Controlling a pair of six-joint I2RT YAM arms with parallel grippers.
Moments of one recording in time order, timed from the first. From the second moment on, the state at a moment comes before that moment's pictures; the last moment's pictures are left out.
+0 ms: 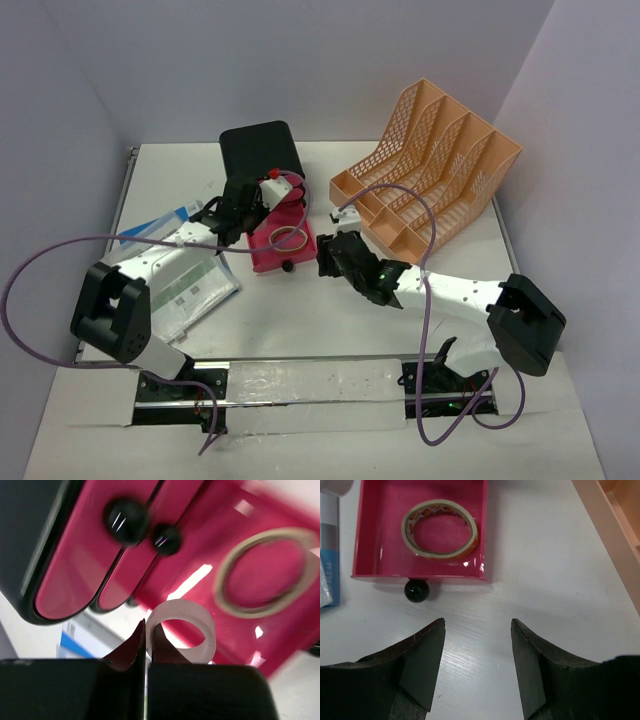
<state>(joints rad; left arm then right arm) -0.52 1.51 1.05 -0.22 -0.19 0.45 0.91 1.37 0.75 0.04 0.43 0.47</state>
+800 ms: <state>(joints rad) -0.50 1.70 0.99 -0.10 -0.15 0.45 0.91 1.38 0.73 0.04 0.44 0.47</state>
